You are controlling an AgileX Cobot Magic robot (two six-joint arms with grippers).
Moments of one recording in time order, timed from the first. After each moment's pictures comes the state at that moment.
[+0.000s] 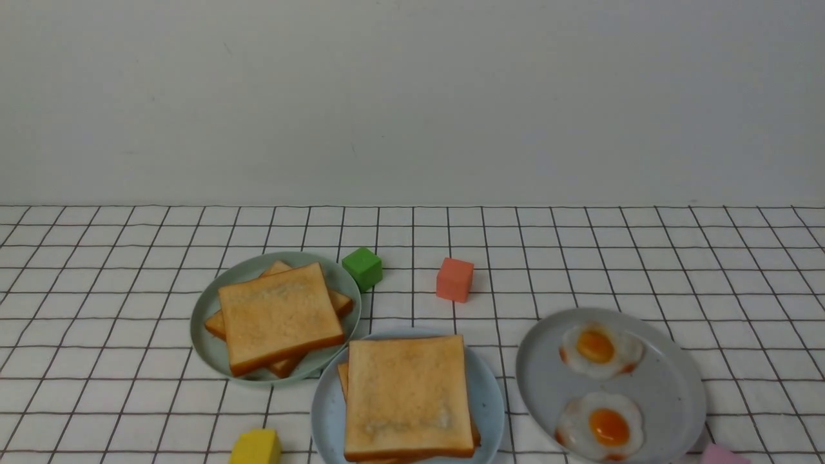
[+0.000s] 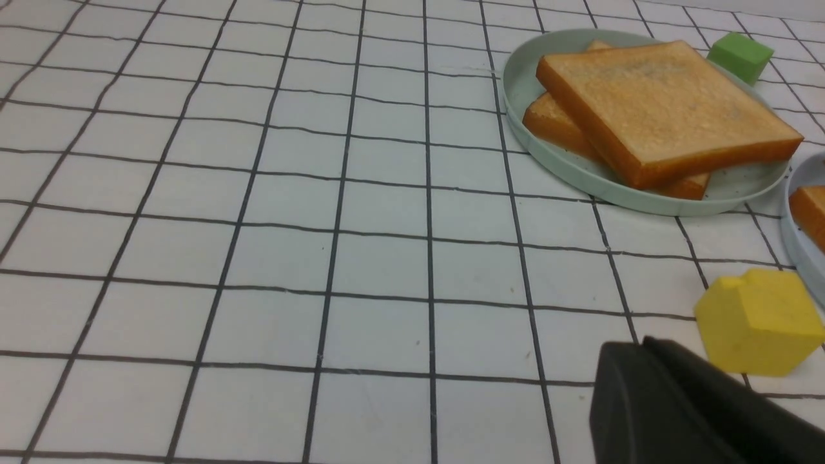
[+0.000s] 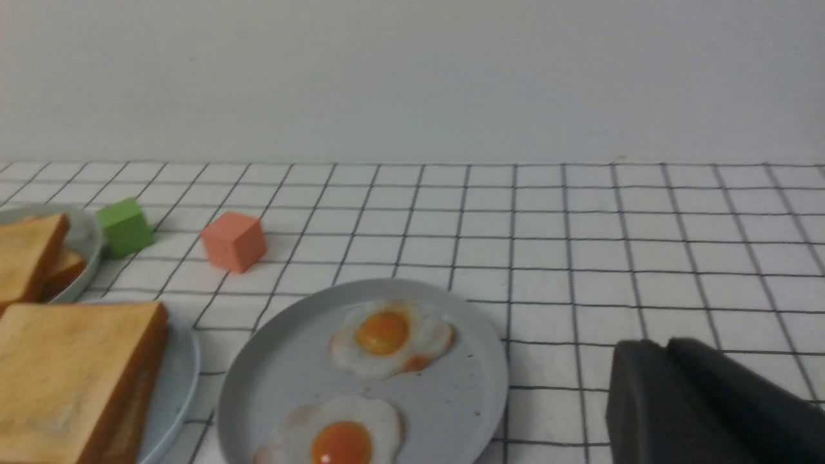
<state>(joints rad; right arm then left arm) 0.19 0.10 -0.27 -0.18 0.46 0.23 -0.09 -0.01 0.03 0.07 0.40 -0.22</state>
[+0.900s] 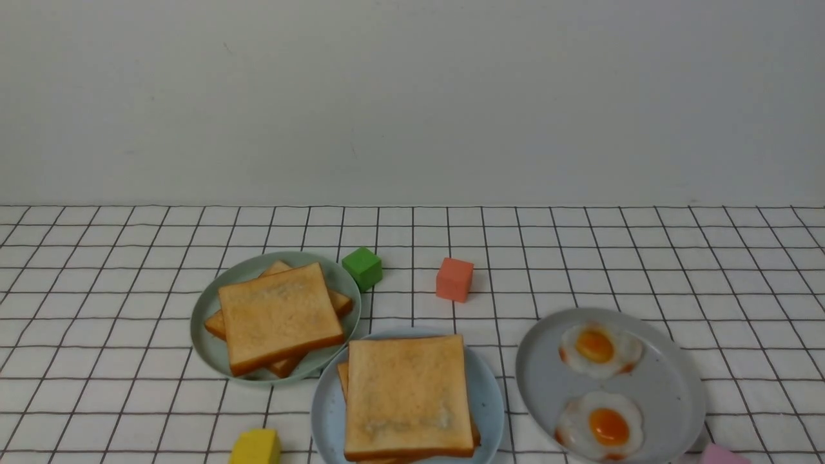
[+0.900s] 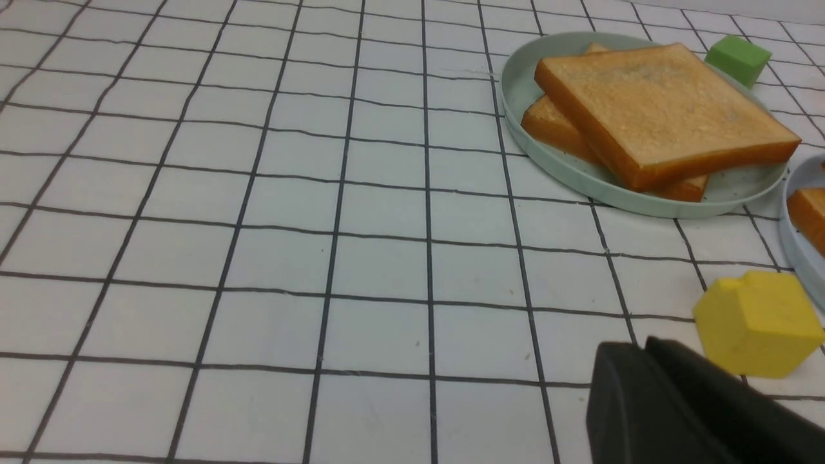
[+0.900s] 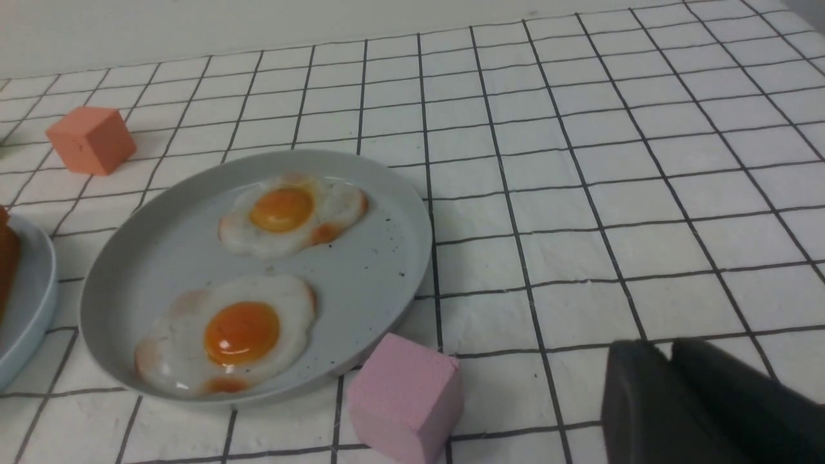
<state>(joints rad) 0.05 -0.01 0.02 -0.13 0.39 0.23 -0.09 -0.01 0.03 0.07 0.40 -0.22</state>
